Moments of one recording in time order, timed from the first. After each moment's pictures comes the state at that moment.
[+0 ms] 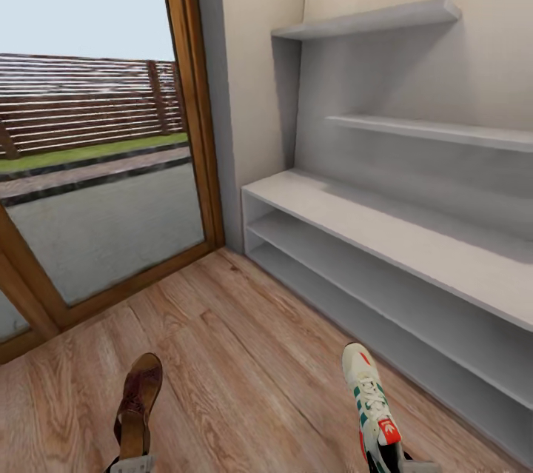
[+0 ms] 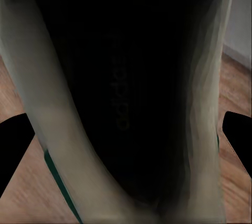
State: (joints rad) left arm -0.24 0.07 0.16 -0.24 0.04 -0.63 -0.09; right arm -0.20 -0.06 -0.16 -0.32 0.07 -0.62 0.09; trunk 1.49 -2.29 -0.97
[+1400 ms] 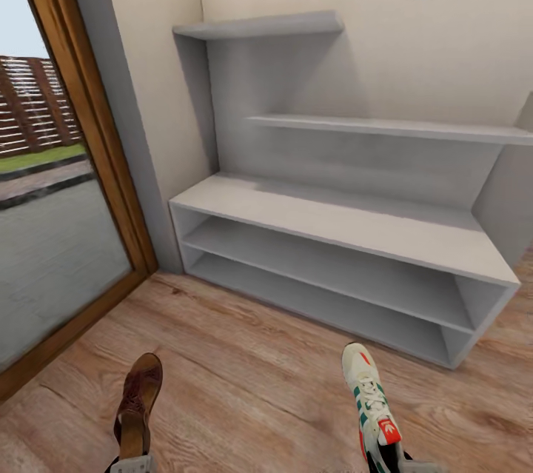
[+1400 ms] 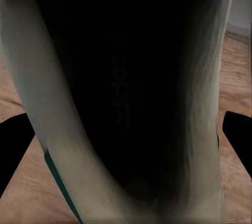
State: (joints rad) left arm -0.24 0.07 0.16 -0.24 0.04 -0.63 -0.09; right arm -0.20 -0.06 -0.16 -0.32 0.07 -0.62 0.09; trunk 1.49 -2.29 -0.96
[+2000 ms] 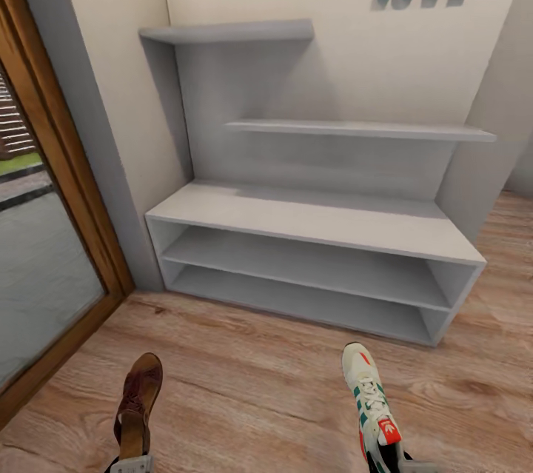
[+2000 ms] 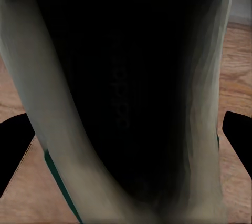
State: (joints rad) left arm -0.24 0.07 0.16 -0.24 0.04 -0.63 -0.09; right arm -0.20 -0.06 -0.16 -0.32 0.07 -0.62 0.09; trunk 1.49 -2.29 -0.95
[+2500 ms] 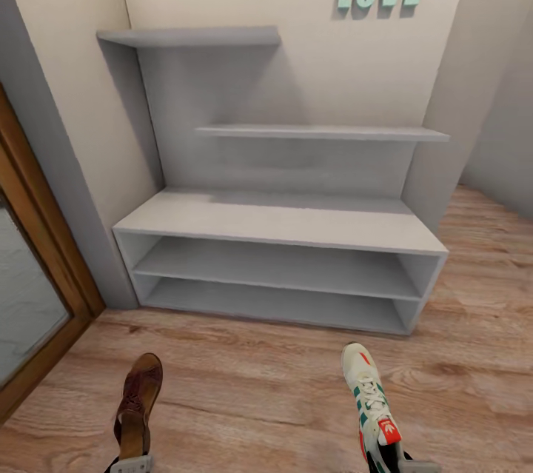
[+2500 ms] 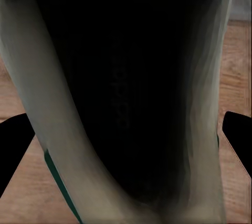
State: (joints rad) left arm -0.24 0.07 0.16 -0.24 0.04 -0.63 -0.09; right arm -0.20 -0.06 -0.16 -0.32 0.07 -0.62 0.09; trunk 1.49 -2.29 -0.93
